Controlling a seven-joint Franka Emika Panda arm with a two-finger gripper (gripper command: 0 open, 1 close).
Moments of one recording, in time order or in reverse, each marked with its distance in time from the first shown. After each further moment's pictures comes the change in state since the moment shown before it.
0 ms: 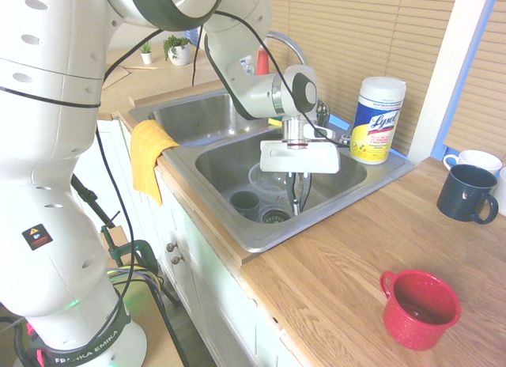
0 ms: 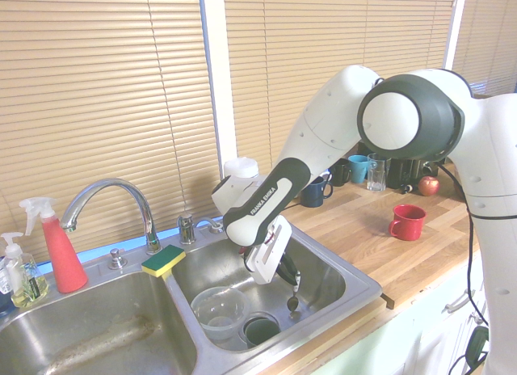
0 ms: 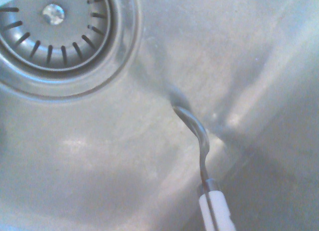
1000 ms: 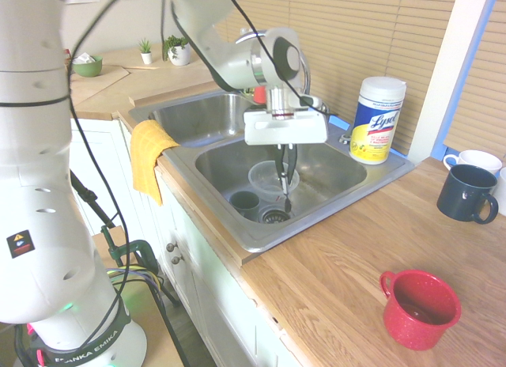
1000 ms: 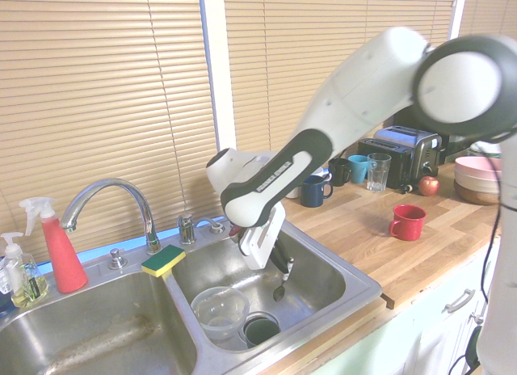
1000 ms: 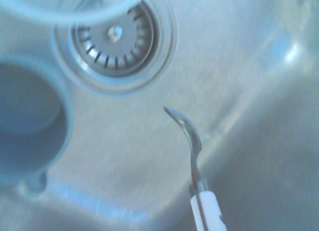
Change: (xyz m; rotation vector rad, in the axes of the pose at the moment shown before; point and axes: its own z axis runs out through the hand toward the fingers) arm -0.037 0.010 -0.063 0.074 0.085 -0.041
